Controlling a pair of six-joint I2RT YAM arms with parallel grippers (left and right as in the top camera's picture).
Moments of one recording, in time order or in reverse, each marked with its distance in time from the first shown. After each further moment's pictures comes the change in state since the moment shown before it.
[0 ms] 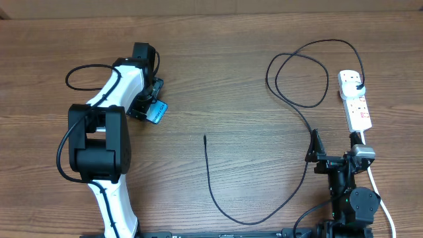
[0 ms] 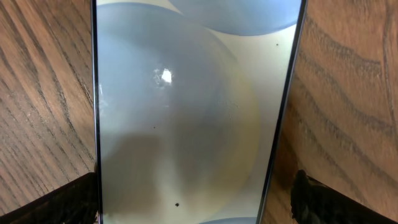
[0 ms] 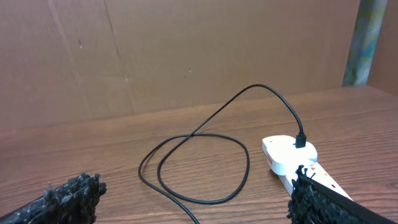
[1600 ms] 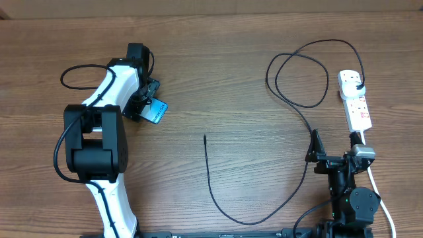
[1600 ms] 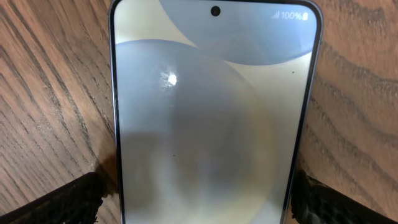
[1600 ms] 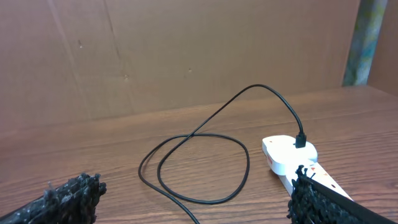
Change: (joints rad) left arm 0.030 -0.001 -0.004 -0.013 -0.005 0.081; right arm 0.000 0.000 0.000 0.000 0.000 0.000
